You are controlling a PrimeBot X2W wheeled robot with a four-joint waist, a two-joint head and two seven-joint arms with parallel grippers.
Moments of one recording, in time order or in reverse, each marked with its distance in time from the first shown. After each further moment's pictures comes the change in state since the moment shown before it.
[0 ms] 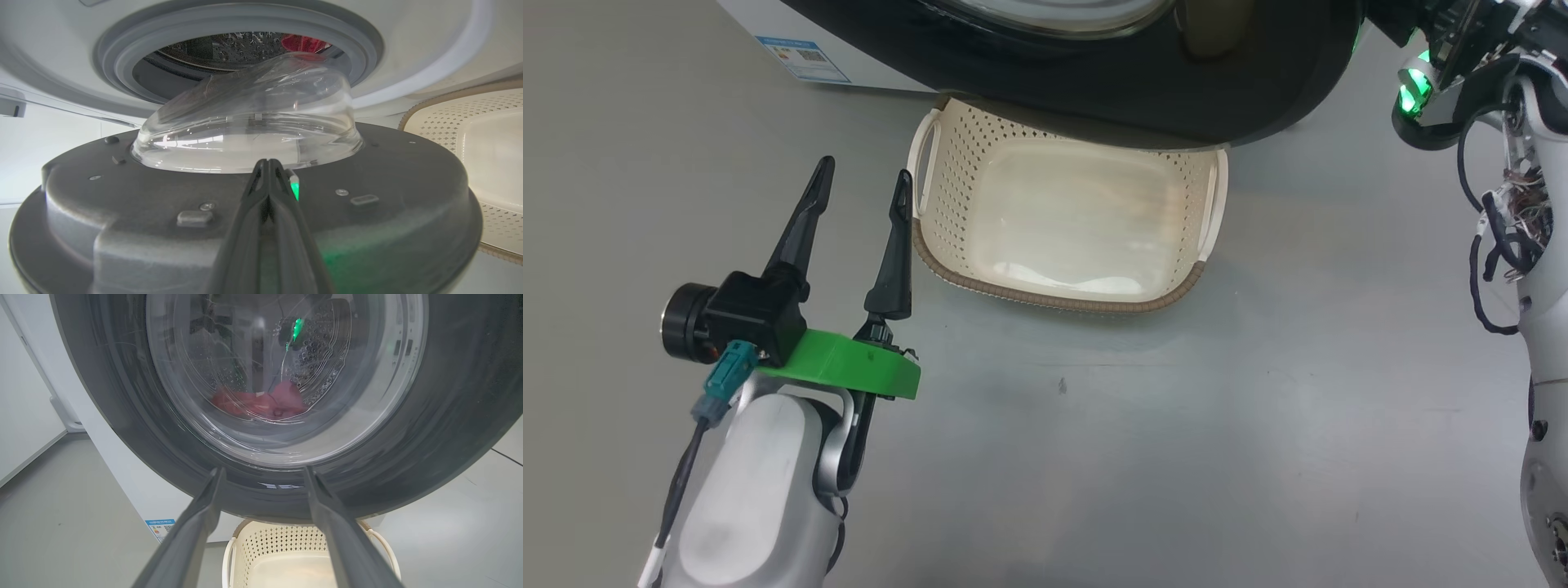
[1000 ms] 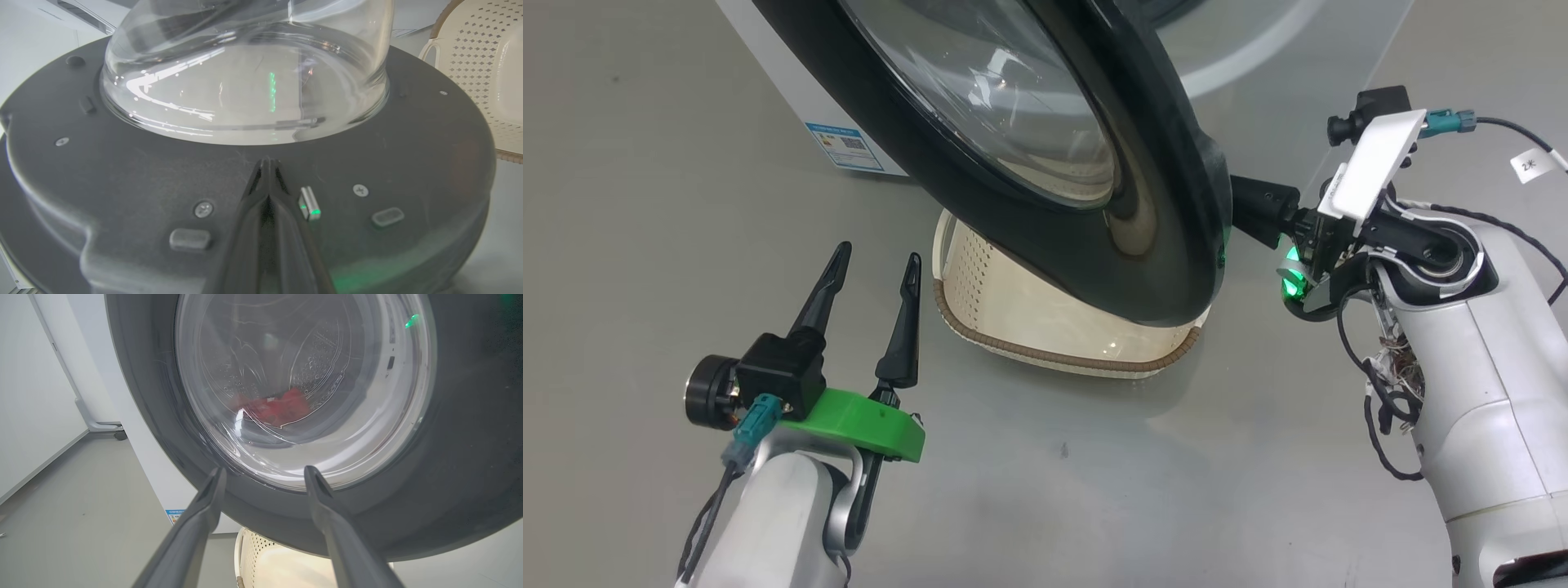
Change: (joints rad) left arm 0.103 0.001 -0.013 0.056 0.013 0.000 0.000; right arm 0.283 0.089 0.090 -0.052 0.018 0.055 0.063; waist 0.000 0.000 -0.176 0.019
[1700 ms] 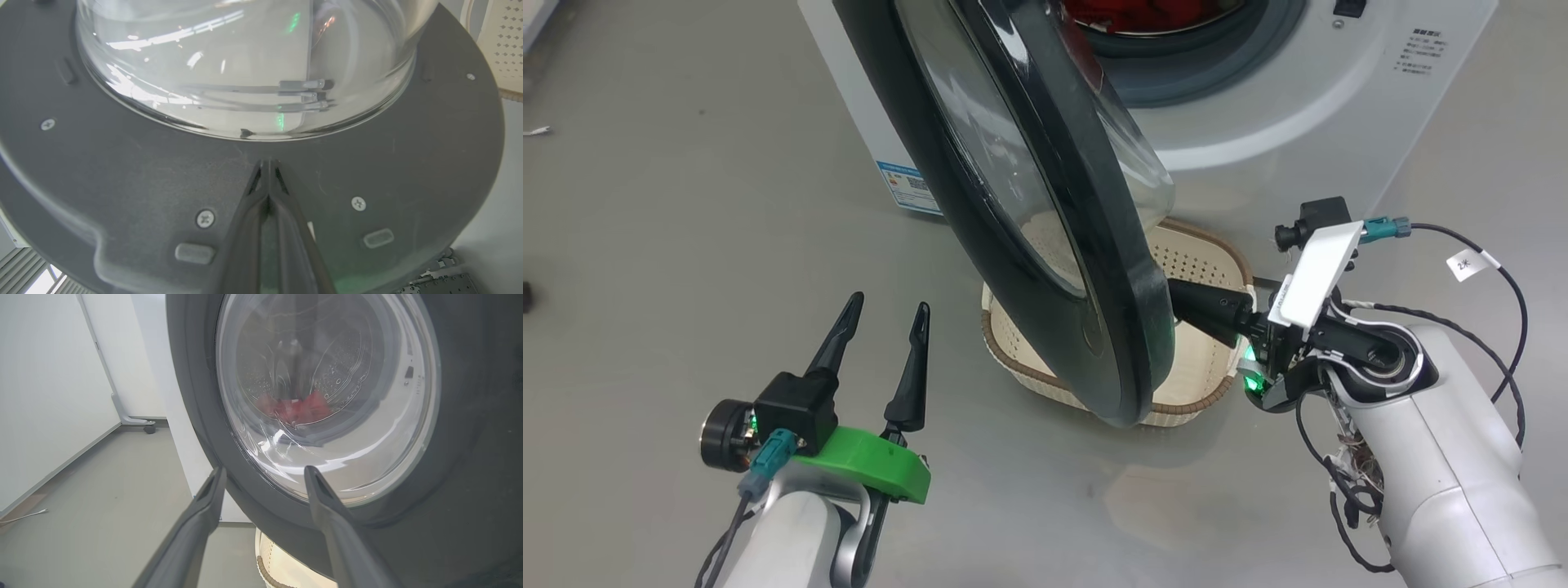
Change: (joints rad) left arm 0.063 0.001 -0.018 0.027 -0.013 0.000 0.000; right arm 0.172 0.033 0.068 -0.041 0.019 0.006 -0.036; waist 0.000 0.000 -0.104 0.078
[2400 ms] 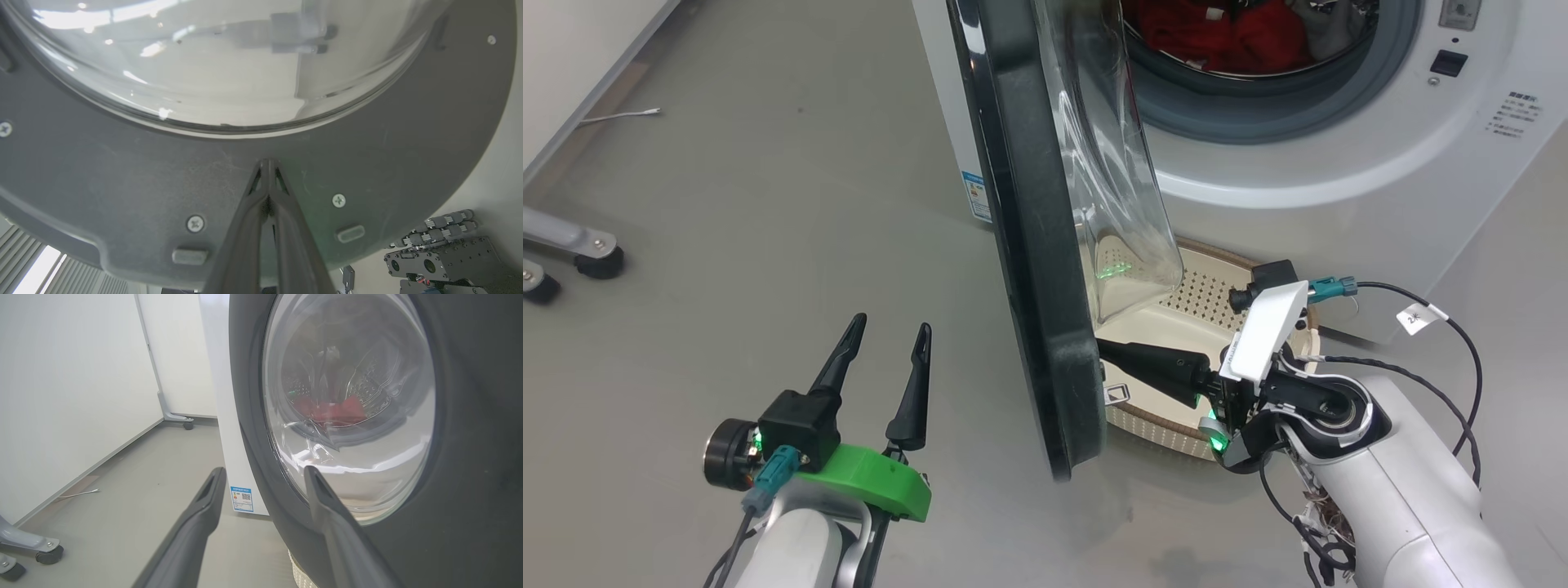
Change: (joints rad) left arm 0.037 0.001 -0.004 0.006 0.000 0.000 0.000; right arm 0.100 0.003 0.134 -0.051 0.057 0.000 -0.081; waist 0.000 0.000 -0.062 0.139
